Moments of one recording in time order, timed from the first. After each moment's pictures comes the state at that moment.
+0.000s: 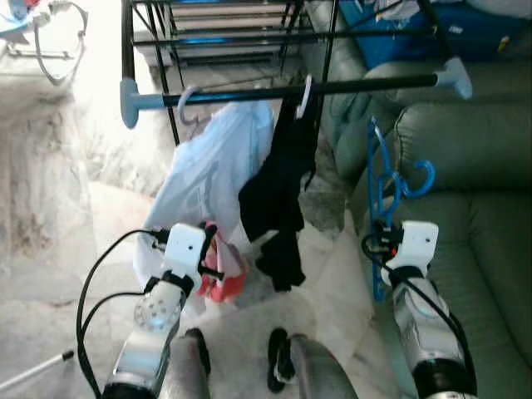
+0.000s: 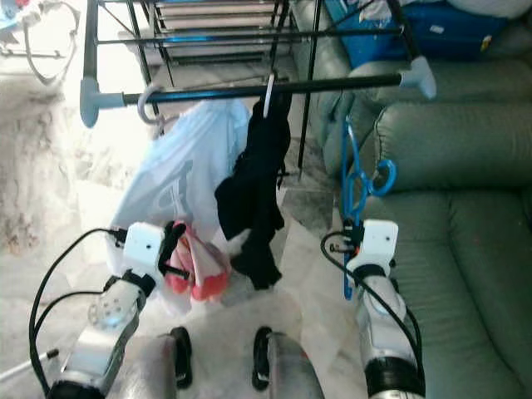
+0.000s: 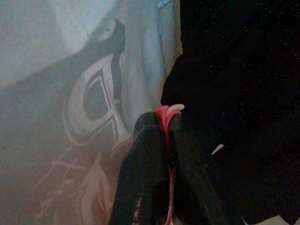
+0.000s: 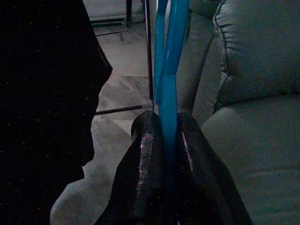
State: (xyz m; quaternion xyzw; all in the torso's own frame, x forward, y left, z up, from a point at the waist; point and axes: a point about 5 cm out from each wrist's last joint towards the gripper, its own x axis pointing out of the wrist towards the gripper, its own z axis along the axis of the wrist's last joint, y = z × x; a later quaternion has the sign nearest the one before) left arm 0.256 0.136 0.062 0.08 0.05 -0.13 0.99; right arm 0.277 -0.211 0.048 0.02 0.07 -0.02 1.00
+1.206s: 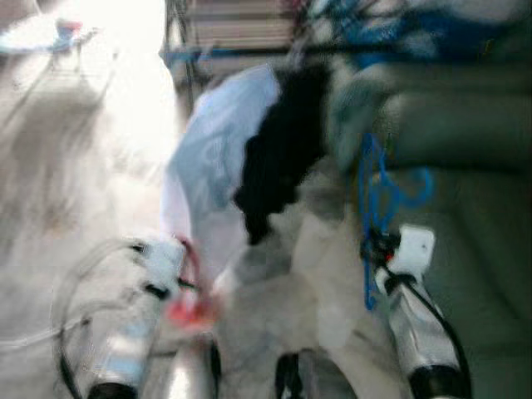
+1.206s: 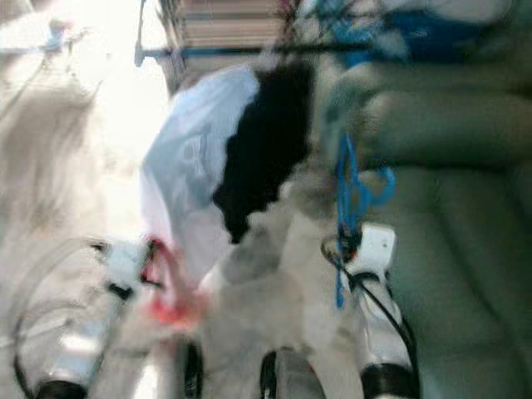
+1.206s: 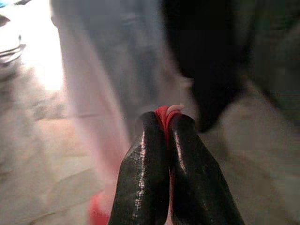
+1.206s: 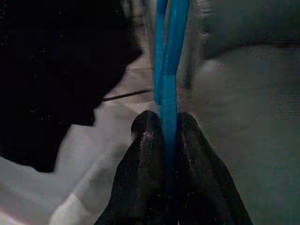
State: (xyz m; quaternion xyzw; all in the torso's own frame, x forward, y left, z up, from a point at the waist) left arm 0.253 0.172 0.029 0.11 0.11 -0.10 0.98; right arm 0.270 -0.205 0.034 0.07 0.10 -0.04 0.99
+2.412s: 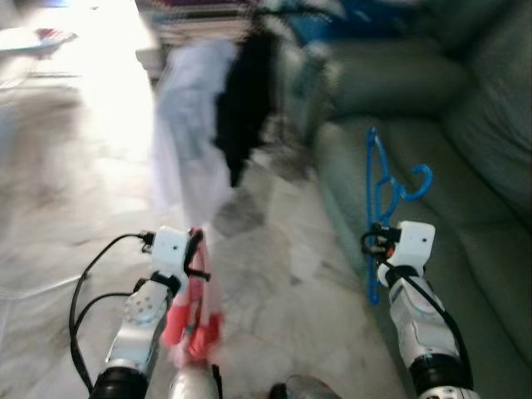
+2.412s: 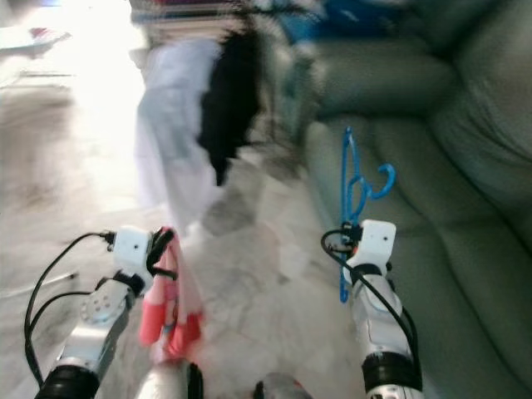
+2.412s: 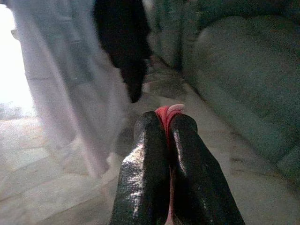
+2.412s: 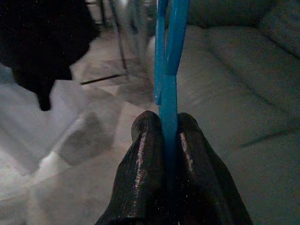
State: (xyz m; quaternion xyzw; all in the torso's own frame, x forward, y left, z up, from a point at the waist) left arm 0.266 0.162 0.039 0.06 0.08 -0.13 0.99; right arm 0.278 -0.210 0.039 0.05 0.10 -0.04 0.99
